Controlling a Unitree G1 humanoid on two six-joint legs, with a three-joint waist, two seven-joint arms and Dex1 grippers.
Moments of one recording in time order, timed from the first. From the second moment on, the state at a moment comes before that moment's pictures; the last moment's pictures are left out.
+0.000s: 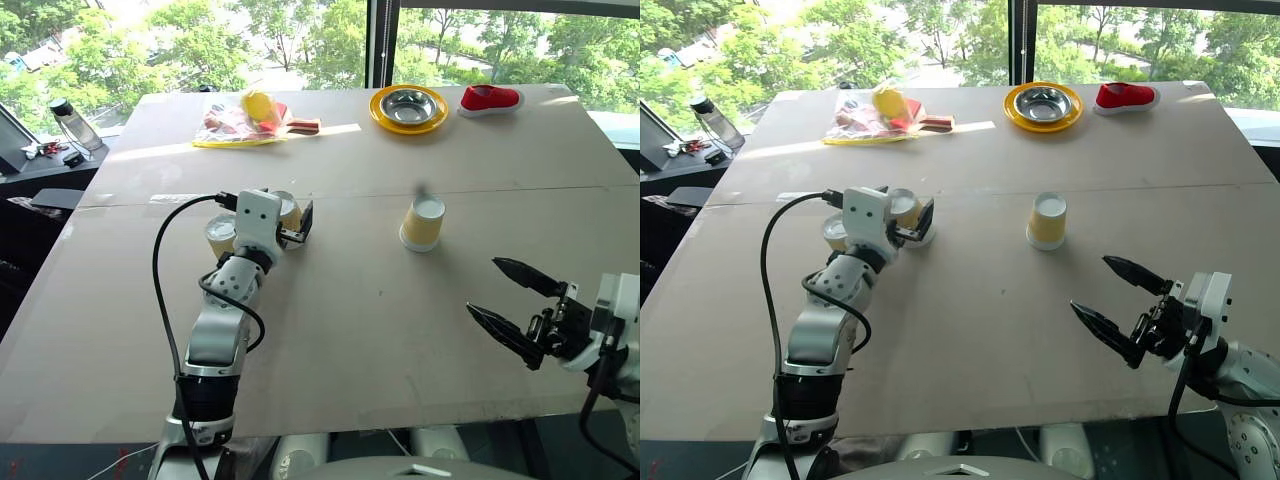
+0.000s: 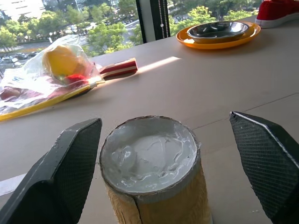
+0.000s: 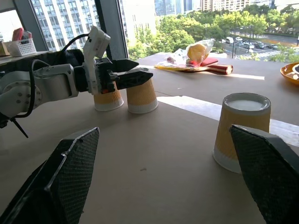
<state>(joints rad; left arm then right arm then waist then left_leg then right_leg) -0.28 0.27 0.01 -0.19 -0.06 0.29 -0.19 0.31 -0.54 -0.31 -0.57 0.75 0.21 0.92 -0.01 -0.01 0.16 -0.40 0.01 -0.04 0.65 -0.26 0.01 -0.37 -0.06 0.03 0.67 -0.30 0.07</state>
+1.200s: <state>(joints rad) -0.30 0.16 0.04 -0.30 -0.02 0.38 -0.04 0.24 -0.55 -0.29 -0.59 0.75 0.22 0.87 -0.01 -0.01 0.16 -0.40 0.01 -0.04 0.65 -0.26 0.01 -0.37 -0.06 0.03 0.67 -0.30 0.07</state>
